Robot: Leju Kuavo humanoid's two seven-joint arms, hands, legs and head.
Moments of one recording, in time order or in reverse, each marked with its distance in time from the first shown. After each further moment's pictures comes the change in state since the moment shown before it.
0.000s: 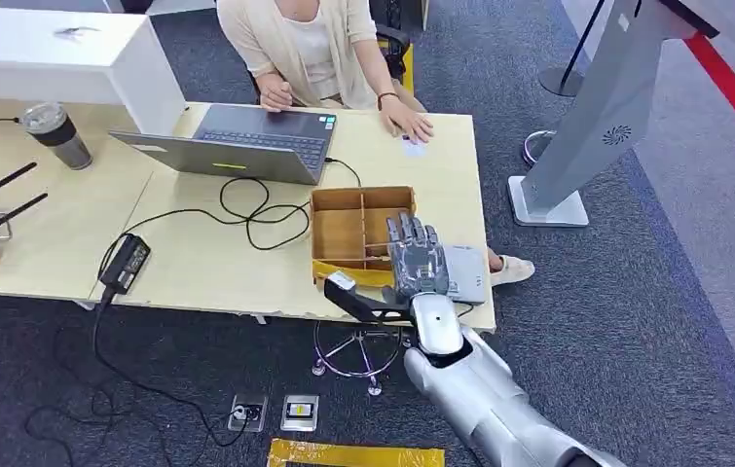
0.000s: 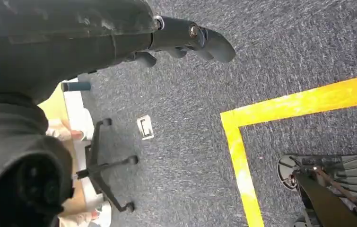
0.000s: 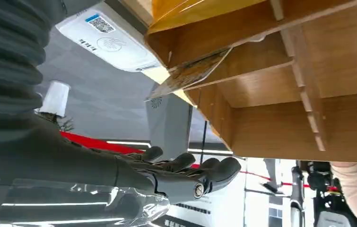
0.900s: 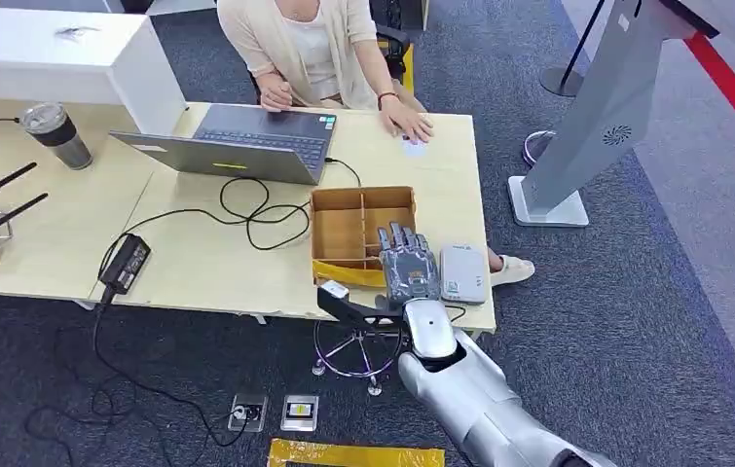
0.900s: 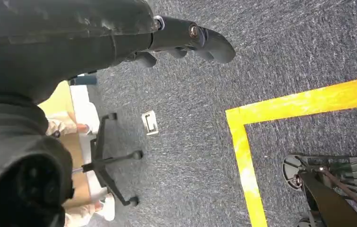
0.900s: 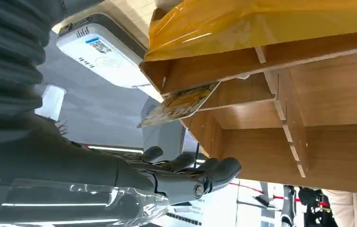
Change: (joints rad) left arm 0.000 -0.001 0.000 0.000 0.020 0.011 0.025; right arm 0.008 0.020 0.000 0.030 -0.018 0.029 -0.023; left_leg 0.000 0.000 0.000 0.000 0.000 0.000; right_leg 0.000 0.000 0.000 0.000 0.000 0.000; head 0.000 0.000
